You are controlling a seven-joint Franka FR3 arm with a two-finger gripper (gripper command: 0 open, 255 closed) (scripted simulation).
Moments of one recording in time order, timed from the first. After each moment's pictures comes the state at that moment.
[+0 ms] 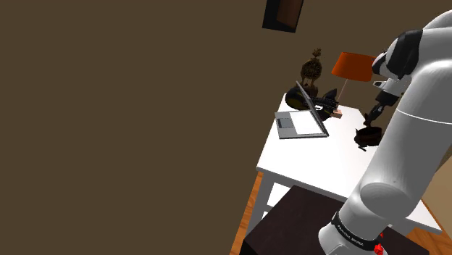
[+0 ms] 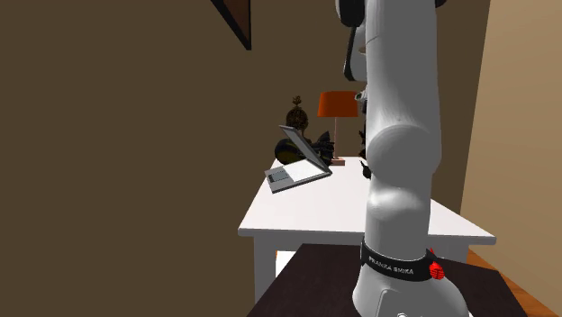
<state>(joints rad) -0.04 0.11 -1.40 -1.96 0.27 1.84 -1.65</state>
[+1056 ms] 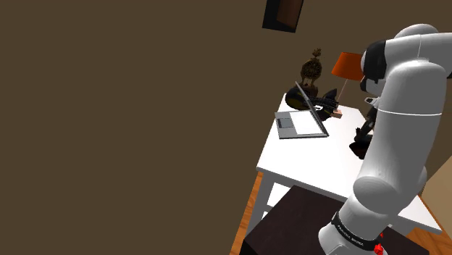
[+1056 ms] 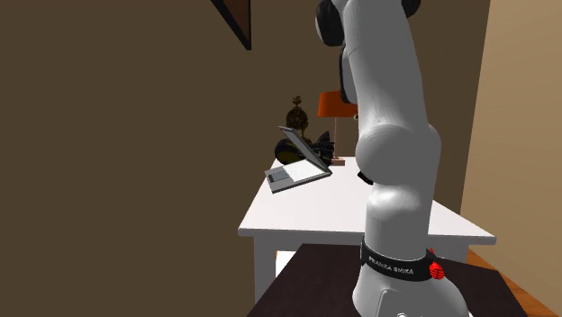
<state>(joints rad) -0.22 0.29 -1.25 -2.07 0.47 1.98 -1.82</state>
